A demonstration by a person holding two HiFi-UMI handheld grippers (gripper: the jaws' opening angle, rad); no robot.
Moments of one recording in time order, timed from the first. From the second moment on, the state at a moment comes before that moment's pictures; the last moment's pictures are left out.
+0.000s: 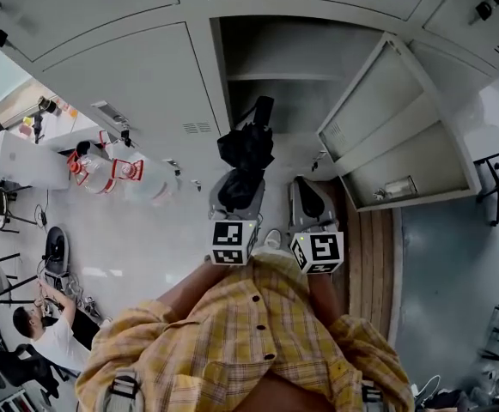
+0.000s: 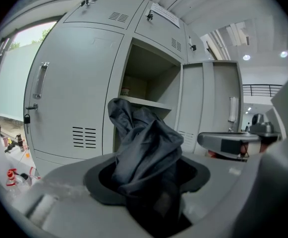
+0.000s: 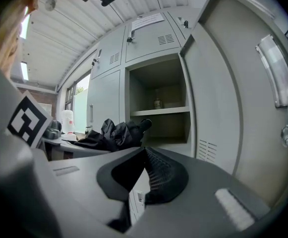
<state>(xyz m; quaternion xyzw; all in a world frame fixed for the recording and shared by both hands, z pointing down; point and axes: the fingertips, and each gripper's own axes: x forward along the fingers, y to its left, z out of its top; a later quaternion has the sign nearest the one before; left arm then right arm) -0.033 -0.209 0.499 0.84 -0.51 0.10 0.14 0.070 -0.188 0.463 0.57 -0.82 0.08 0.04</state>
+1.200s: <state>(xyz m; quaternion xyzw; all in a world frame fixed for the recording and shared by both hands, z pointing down) 0.011 -0.320 0.508 0.82 -0.54 0.11 0.14 0.098 -0.251 0.479 0.55 -0.83 0.09 0.04</state>
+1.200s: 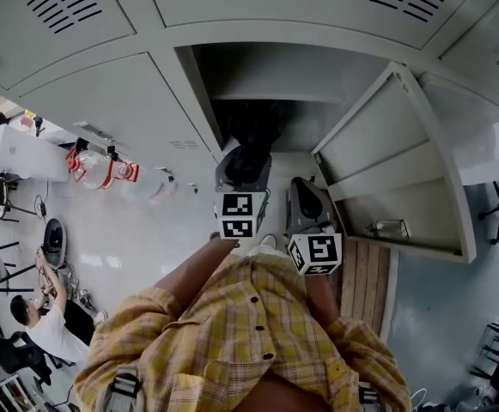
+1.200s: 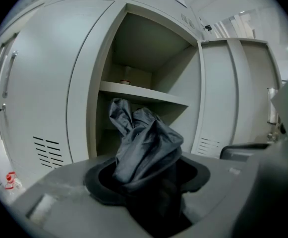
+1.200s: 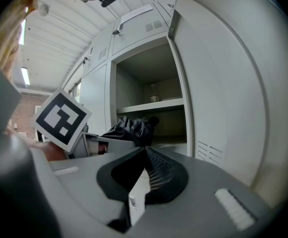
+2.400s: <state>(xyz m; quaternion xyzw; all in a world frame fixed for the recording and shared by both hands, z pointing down) 0.032 -0.405 0.537 0.80 -0.56 0.16 0.11 0.109 -0.270 0.492 0.54 -0.83 0.11 0.04</state>
